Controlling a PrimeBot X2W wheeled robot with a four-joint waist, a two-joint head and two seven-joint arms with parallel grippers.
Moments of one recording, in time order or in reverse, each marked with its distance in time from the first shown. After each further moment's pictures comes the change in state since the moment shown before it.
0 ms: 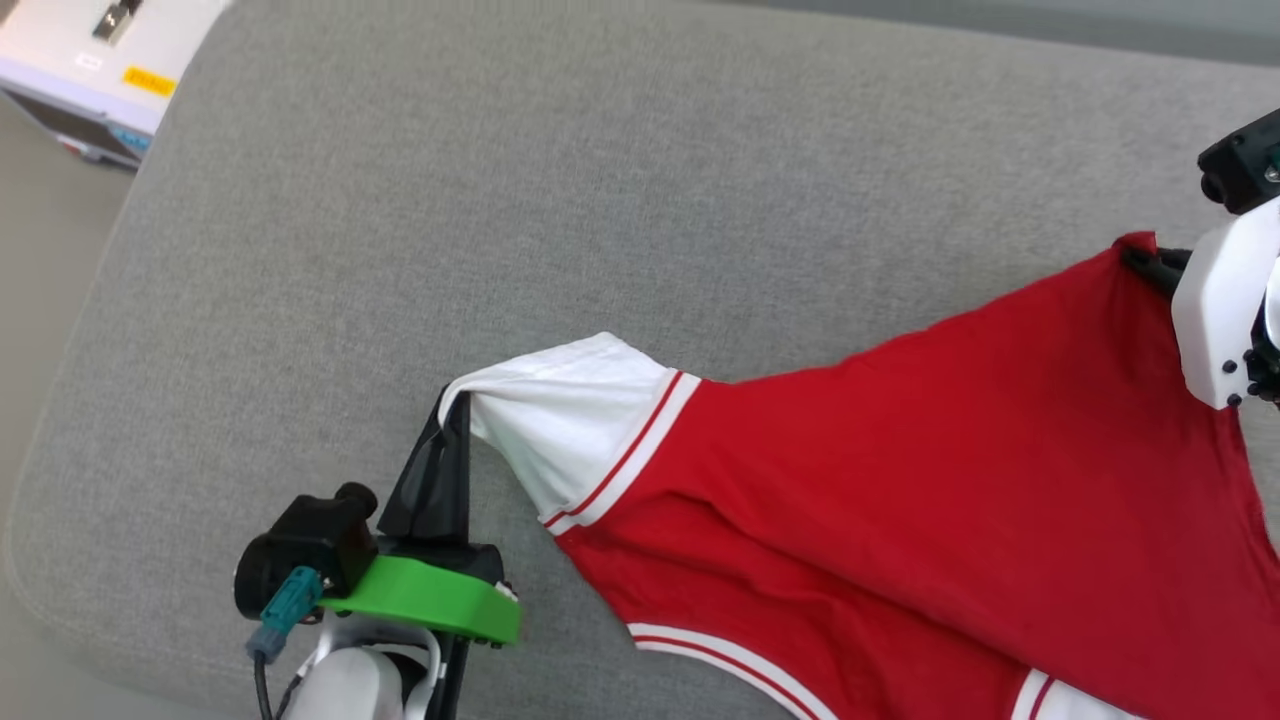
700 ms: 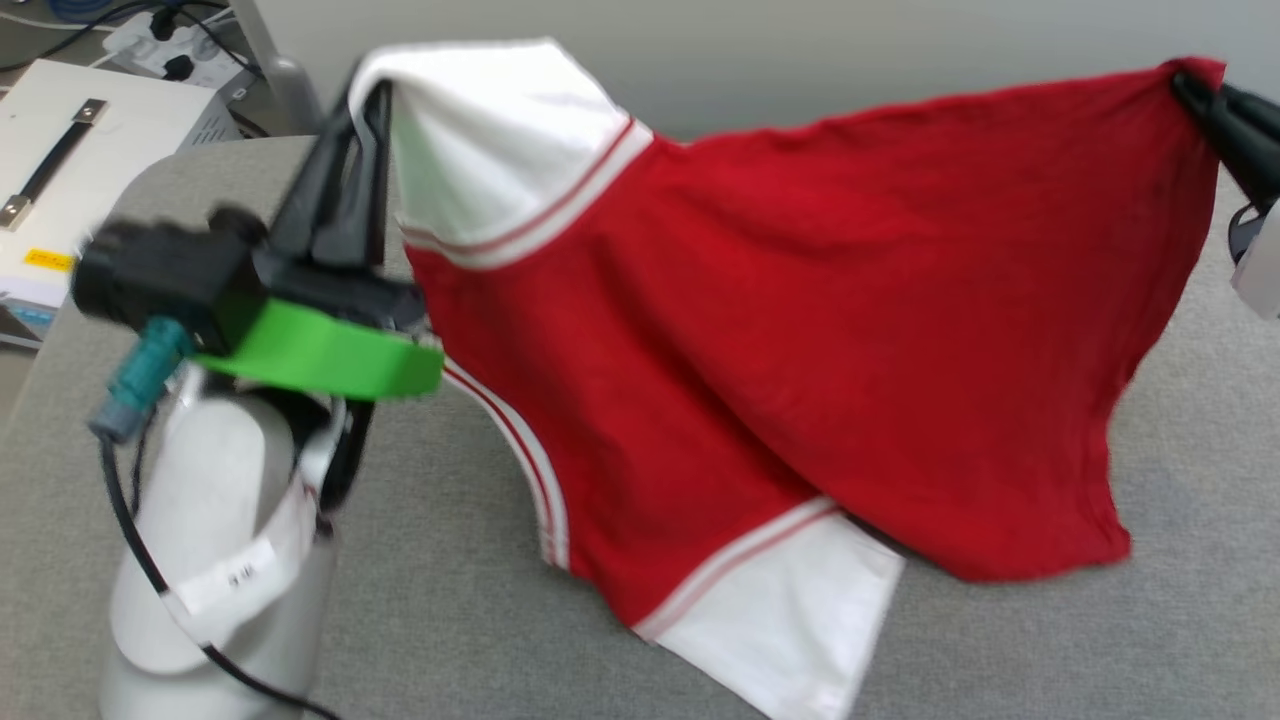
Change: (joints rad) left arm -0.384 0.143 0.009 -0.105 0.032 -0.048 0.088; right arm 0.068 0.041 -0.286 -0.176 -0.031 0.000 -0.216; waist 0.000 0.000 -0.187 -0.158
